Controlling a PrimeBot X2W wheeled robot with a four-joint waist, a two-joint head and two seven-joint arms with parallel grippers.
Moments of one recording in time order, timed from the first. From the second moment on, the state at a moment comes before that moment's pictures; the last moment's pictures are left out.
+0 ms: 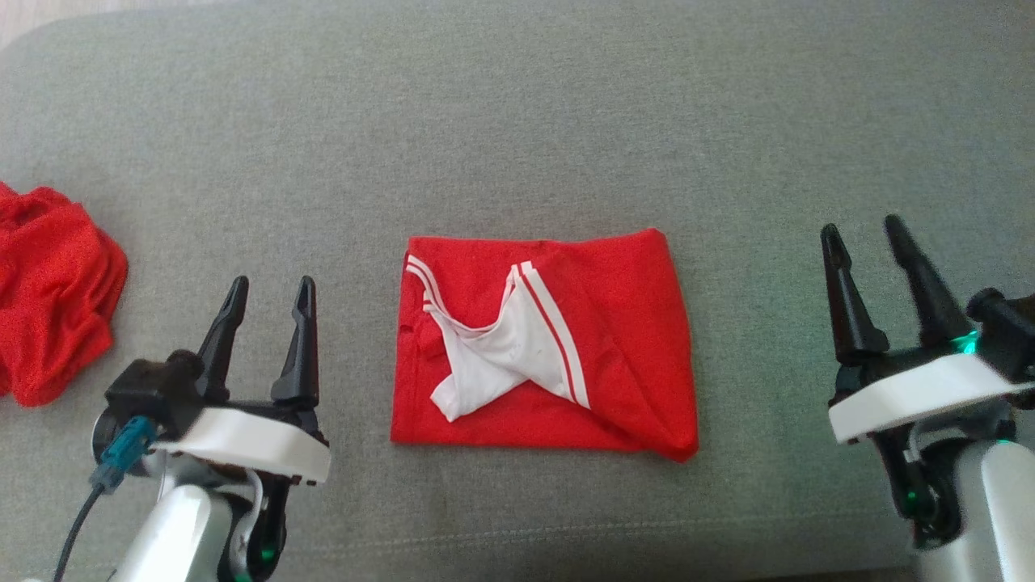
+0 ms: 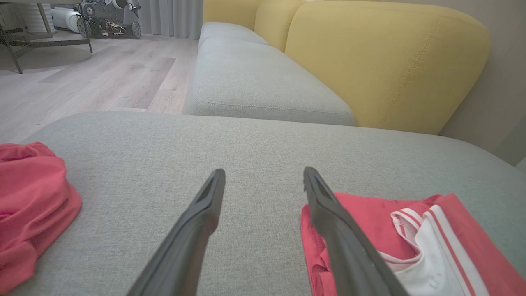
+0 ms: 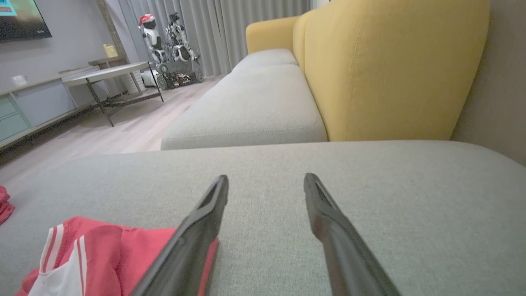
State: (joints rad) left arm -0.11 0.28 -0.33 0.06 -0.45 0.13 -0.22; right arm -0.09 -0.14 0.03 -0.08 0.25 0.13 0.08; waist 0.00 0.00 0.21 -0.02
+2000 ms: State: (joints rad) left arm -0.14 0.28 -0.34 0.07 -0.45 0.14 -0.25; right arm -0.27 -0.16 0.17 0.20 0.34 0.13 -0.10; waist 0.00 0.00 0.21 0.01
